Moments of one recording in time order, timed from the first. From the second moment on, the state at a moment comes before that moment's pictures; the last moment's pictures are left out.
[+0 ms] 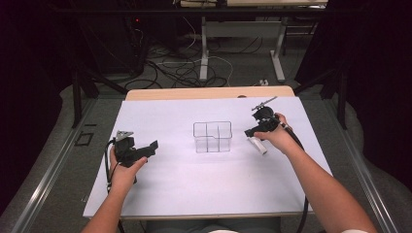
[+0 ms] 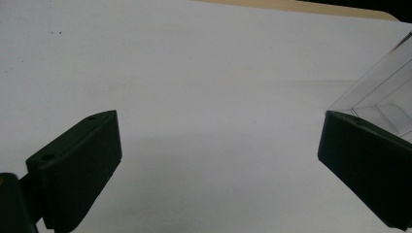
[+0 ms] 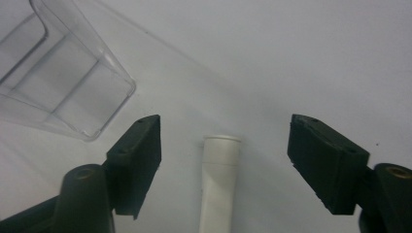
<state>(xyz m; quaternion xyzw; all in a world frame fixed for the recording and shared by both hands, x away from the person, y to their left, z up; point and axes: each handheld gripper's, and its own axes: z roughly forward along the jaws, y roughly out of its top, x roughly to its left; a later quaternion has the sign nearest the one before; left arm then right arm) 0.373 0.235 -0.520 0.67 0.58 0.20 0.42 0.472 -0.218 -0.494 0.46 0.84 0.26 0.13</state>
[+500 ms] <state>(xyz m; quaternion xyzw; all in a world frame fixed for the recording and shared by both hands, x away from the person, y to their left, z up) 0.375 0.233 -0.522 0.67 0.58 0.20 0.42 0.478 -0.217 -0.511 0.50 0.84 0.21 0.09</state>
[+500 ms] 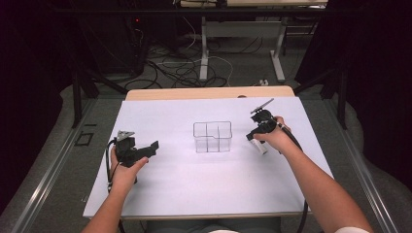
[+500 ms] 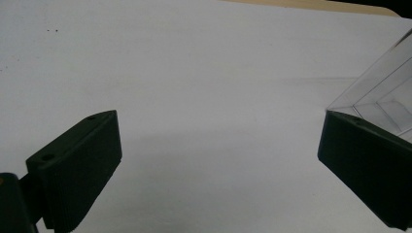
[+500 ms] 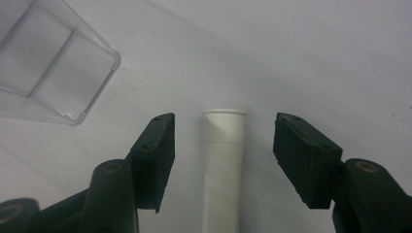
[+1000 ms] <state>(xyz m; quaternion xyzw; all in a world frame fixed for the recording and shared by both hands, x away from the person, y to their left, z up) 0.375 0.233 -0.522 0.67 0.58 0.20 0.42 0.484 -0.215 -0.522 0.51 0.84 0.18 0.06</state>
